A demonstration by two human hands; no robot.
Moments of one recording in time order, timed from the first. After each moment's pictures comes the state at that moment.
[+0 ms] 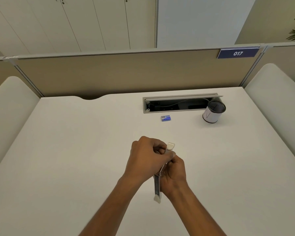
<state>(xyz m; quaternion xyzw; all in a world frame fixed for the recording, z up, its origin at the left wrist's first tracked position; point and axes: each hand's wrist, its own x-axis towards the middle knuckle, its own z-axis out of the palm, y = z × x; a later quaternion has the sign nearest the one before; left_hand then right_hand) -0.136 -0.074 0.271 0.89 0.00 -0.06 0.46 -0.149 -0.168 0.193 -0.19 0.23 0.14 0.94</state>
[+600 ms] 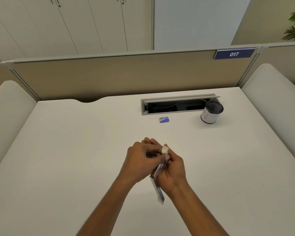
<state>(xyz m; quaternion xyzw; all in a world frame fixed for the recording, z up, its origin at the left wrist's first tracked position) -0.131 -0.060 0.253 0.84 -0.01 -0.11 0.54 -0.138 -0.173 0.197 -0.15 0.18 0.18 0.95</state>
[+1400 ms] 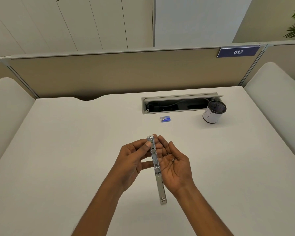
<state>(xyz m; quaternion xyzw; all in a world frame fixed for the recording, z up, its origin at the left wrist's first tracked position) -0.121 -0.031 0.245 0.53 0.05 -0.20 0.82 -0.128 -0.182 0.200 -0.10 0.17 0.15 0.97</state>
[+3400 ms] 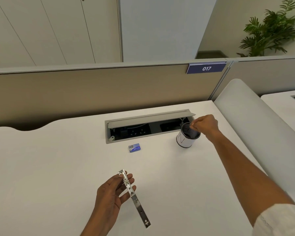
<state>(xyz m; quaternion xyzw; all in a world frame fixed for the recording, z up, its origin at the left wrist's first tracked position) -0.005 -0.097 0.113 0.44 0.26 -0.18 0.84 0.140 -0.479 0.181 -0.83 0.34 -0.06 0.44</state>
